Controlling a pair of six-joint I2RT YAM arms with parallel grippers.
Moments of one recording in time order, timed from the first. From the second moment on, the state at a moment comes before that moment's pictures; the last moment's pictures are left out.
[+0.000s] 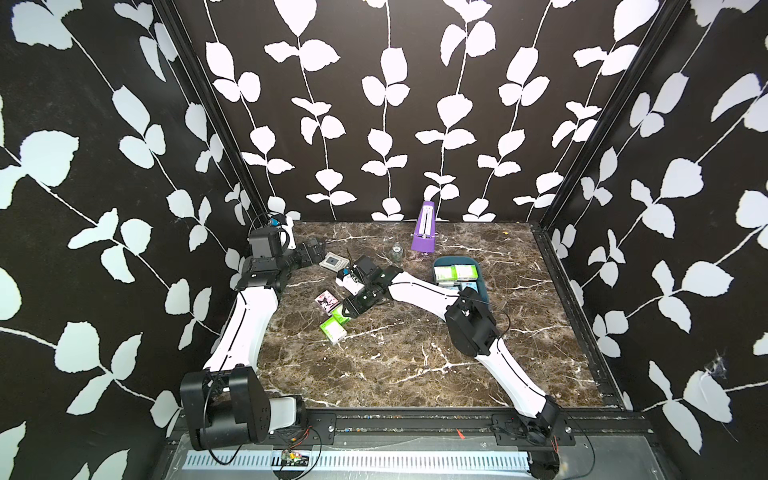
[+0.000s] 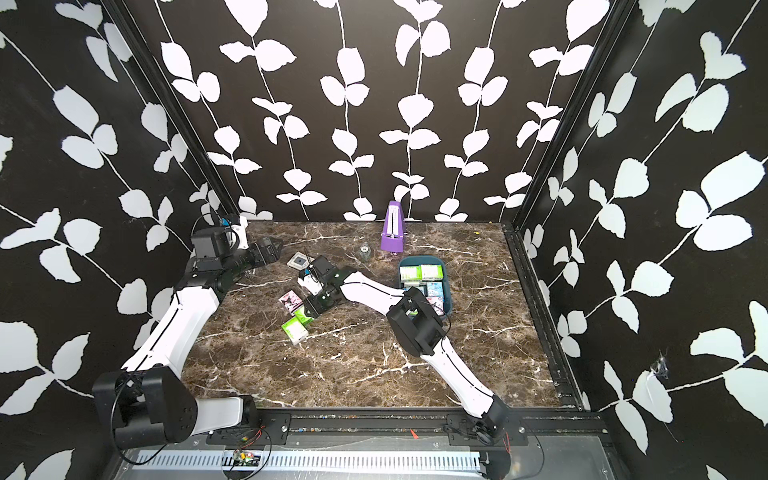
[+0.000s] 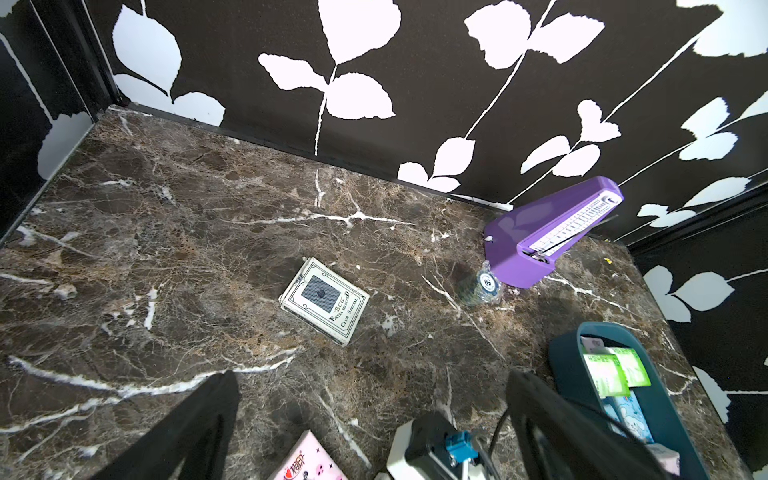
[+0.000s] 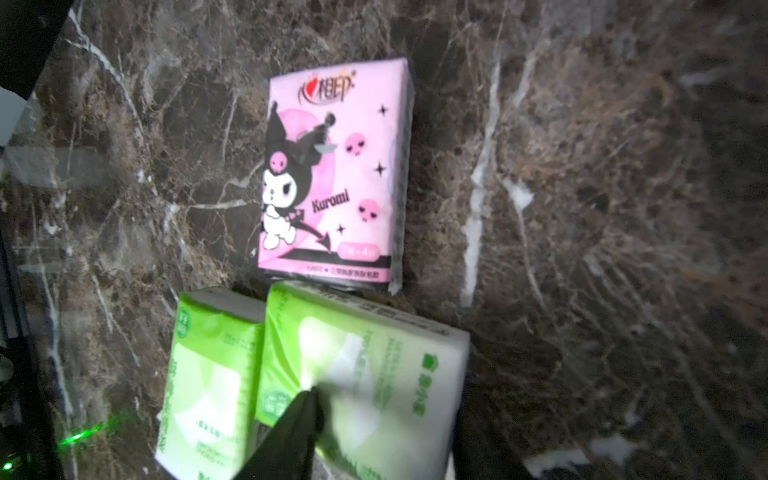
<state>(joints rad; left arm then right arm) 0.07 1.31 1.07 -0.26 0.33 -0.26 0.91 2.51 2.16 -0.68 -0.36 0.14</state>
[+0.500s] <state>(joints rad) 0.07 1.31 1.07 -0.26 0.33 -0.27 0.90 2.44 2.07 -0.64 -0.33 0.14</state>
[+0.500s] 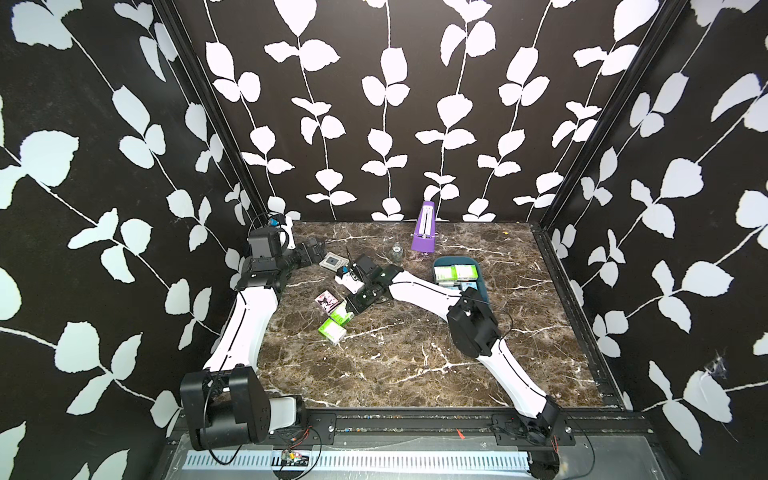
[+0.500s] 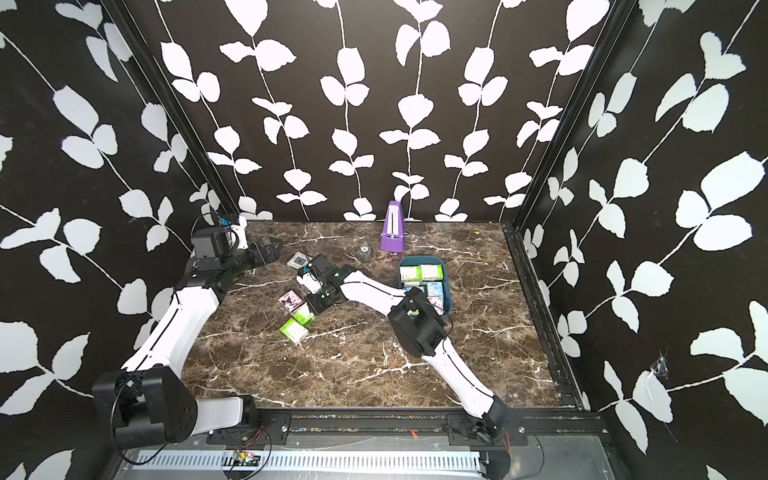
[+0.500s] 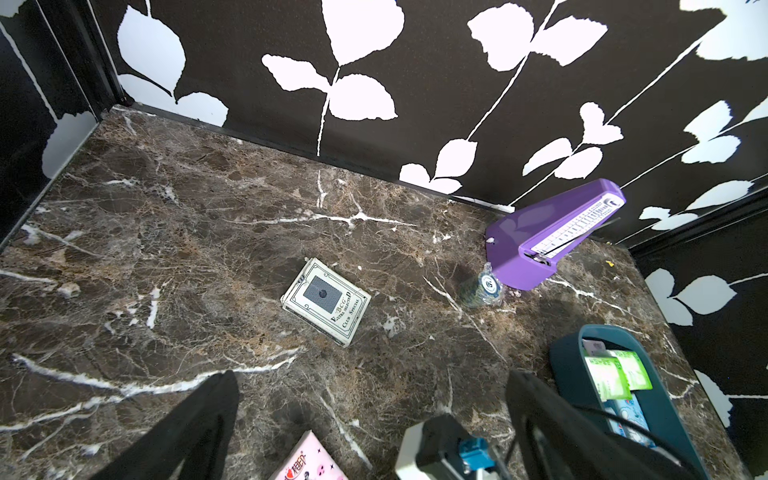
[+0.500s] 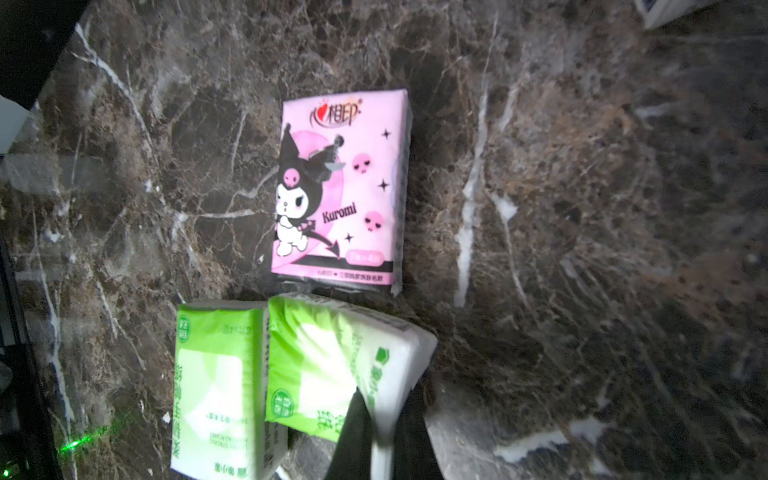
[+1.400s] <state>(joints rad) -0.05 1.41 1.11 -0.18 0.46 -0.25 0.36 1.63 1.11 -0.32 -0.20 0.36</state>
